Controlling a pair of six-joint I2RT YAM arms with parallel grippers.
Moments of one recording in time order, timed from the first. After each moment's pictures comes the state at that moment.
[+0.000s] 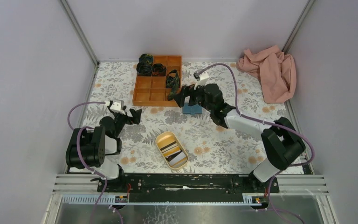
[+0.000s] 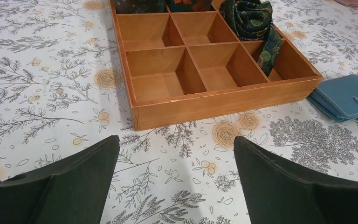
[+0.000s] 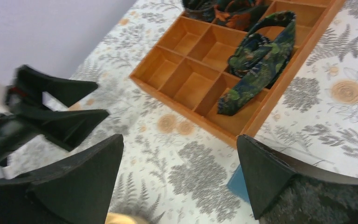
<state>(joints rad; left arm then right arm) 0.13 1.54 0.17 1.31 0.43 -0.10 0.67 1.64 0.99 0.45 -0.09 0.34</state>
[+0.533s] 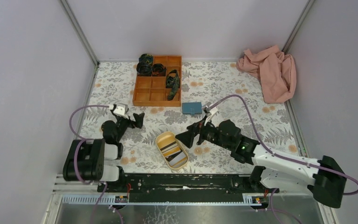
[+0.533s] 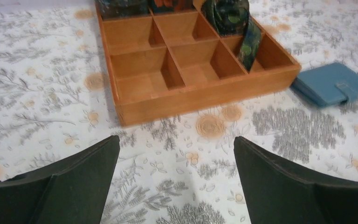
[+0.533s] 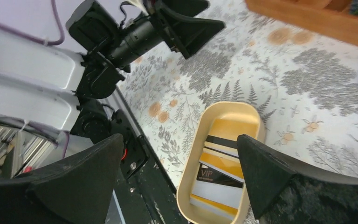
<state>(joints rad) 0.07 1.45 0.09 1.32 0.38 -0.05 0.98 1.06 0.55 0.35 -0.10 0.59</state>
